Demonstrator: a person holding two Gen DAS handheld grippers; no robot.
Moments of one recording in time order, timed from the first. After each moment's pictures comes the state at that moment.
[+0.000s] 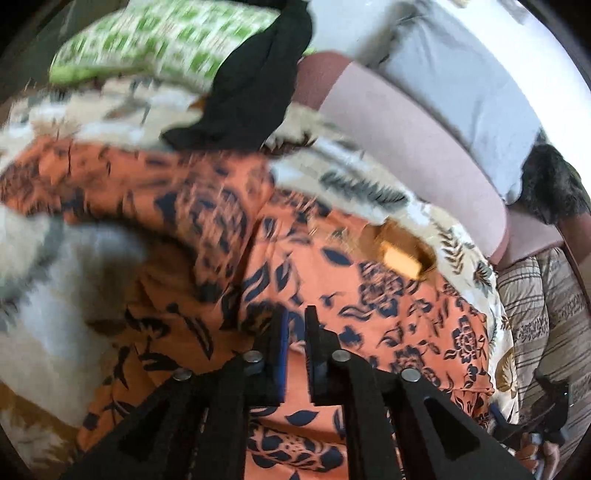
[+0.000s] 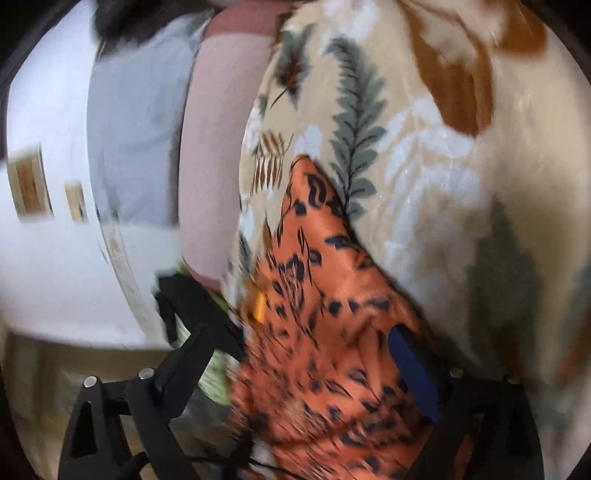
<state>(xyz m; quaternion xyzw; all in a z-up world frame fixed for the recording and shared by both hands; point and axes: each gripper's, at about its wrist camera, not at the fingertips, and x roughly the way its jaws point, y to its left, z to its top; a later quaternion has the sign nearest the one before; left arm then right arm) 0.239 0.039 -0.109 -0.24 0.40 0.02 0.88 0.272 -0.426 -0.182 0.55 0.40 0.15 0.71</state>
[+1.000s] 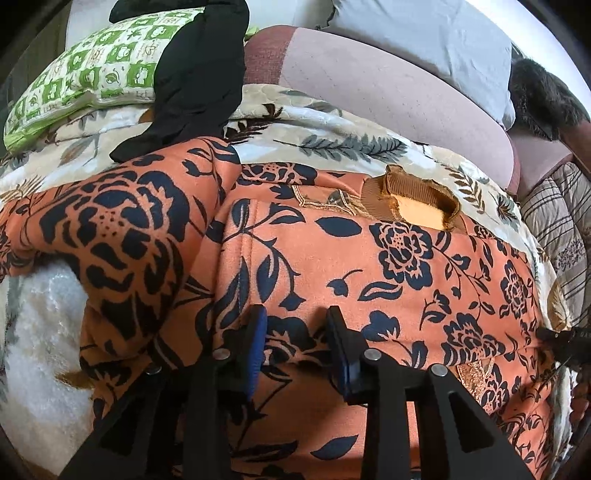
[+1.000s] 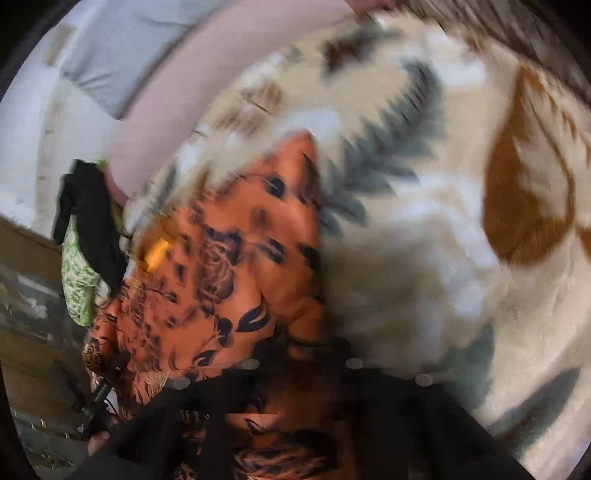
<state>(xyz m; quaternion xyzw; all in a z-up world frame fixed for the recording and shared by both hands) 0.268 0.036 -0.152 -0.11 0.44 0.00 0.89 0.312 -0.408 -0.195 0.32 0.51 0.10 0.79</state>
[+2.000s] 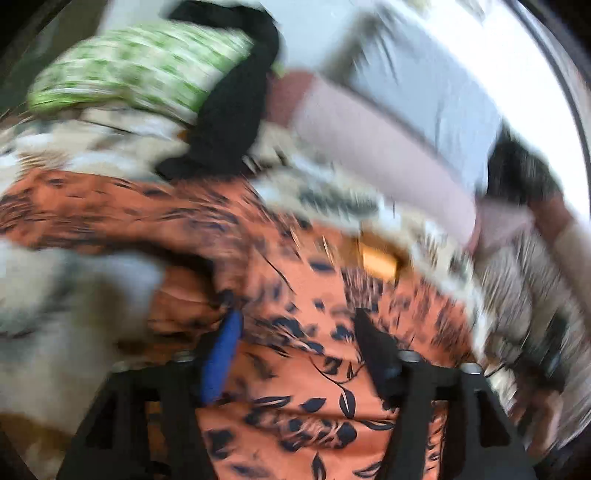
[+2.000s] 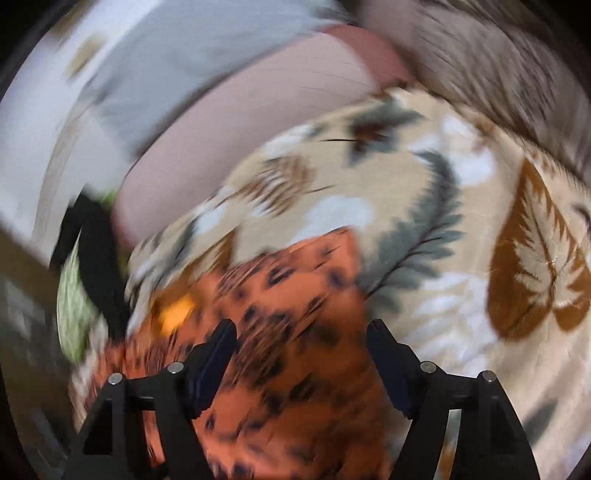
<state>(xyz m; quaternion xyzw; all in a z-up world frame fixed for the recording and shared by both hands) 0.197 0.103 -0.092 -0.26 0.35 -0.02 0.90 0.313 -0.356 -0.127 0.23 0.42 0.08 0.88</state>
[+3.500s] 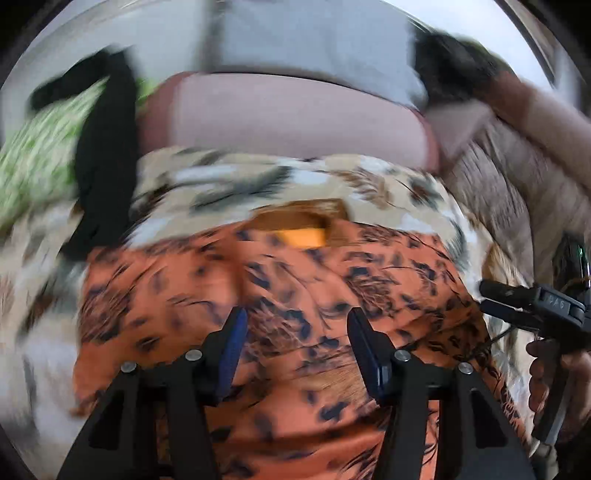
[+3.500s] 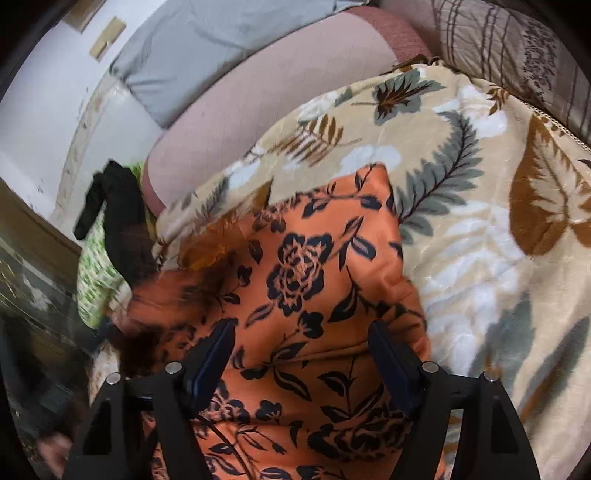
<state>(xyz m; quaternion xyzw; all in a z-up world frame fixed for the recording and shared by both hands) 0.261 -0.012 -0.064 -0.06 0.40 -0.11 0.91 0.287 -0.365 -0.140 0.30 0.42 0.11 0.85</state>
